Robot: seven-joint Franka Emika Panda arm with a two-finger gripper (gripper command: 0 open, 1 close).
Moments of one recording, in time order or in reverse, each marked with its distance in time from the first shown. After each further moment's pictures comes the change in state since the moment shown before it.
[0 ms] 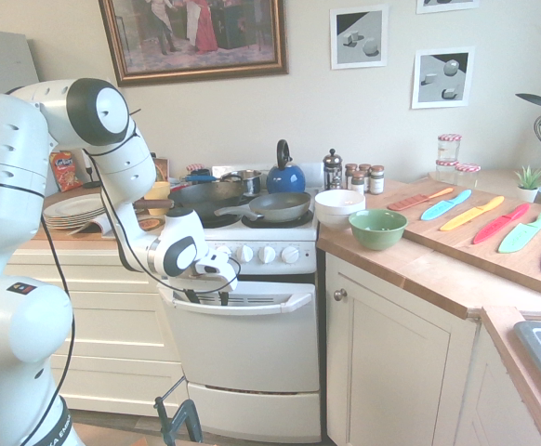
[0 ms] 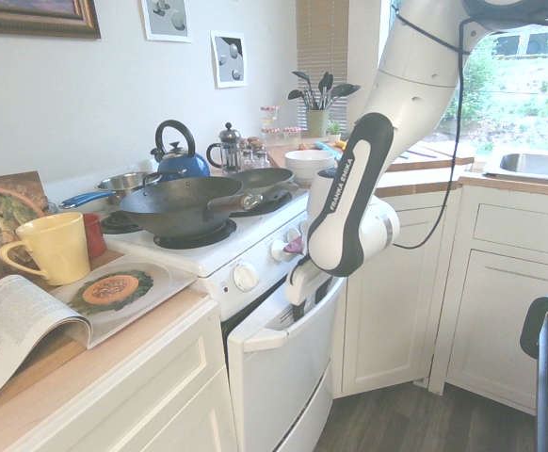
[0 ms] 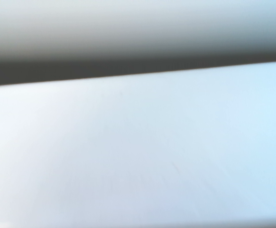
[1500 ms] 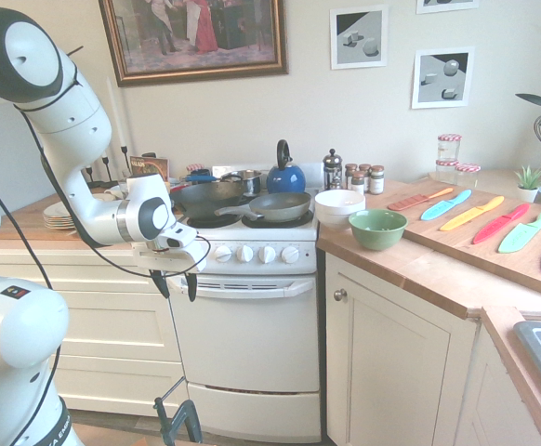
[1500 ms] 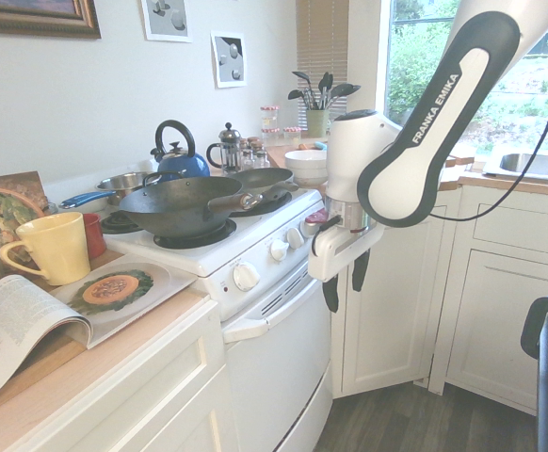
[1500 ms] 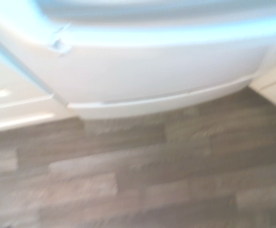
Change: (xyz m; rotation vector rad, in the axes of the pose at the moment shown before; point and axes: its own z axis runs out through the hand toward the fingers) arm -0.029 -0.017 -0.119 -0.063 0.004 0.063
